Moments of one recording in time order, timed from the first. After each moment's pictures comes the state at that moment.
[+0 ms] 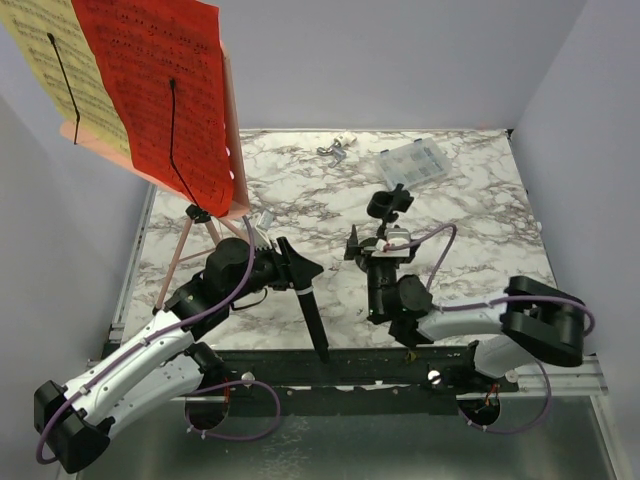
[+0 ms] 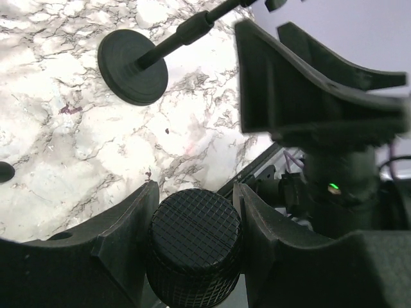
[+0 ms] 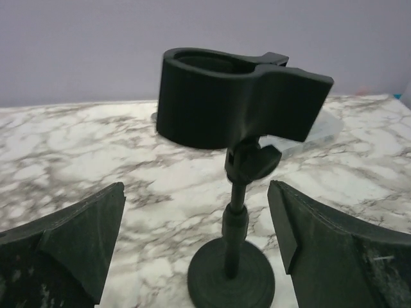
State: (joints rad) left arm -0.73 0.74 0.61 -0.17 0.18 -0.84; right arm 1.17 1.51 0.51 1.46 1.15 -0.41
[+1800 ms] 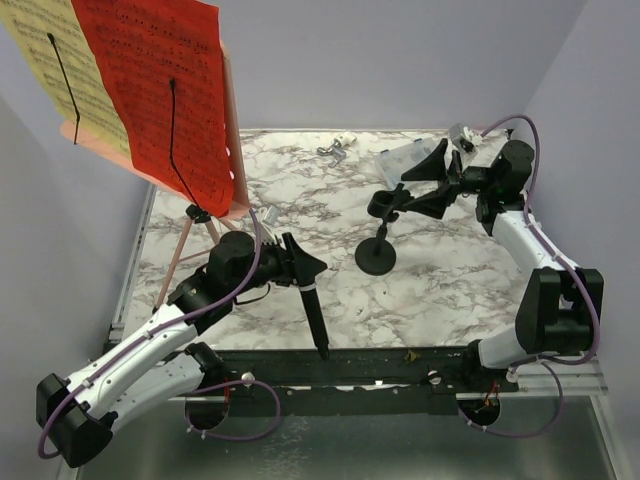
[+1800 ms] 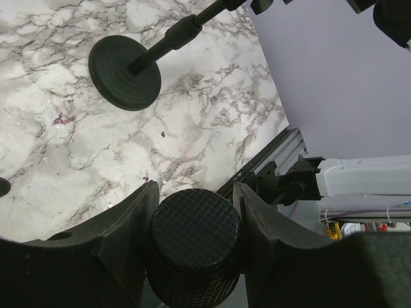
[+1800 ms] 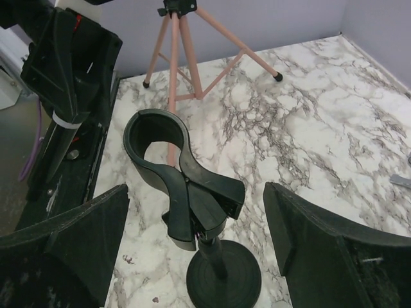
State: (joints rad) left arm -0.73 0.79 0.65 -0.16 0.21 -0.79; right arm -0.02 1.48 1.02 0.59 -1.49 0.23
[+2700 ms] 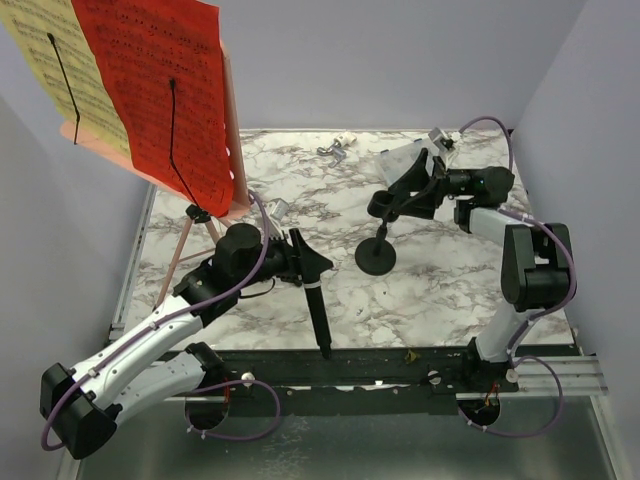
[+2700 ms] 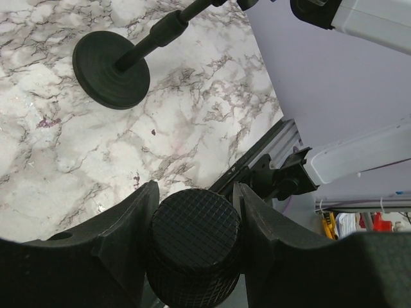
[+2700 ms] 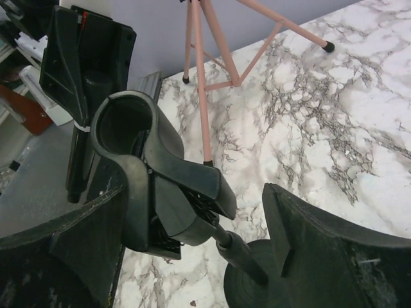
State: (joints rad) left arm -0.73 0.86 0.71 -0.16 0.26 -0.78; right arm 0.03 1.78 1.00 1.44 -1.55 1.04
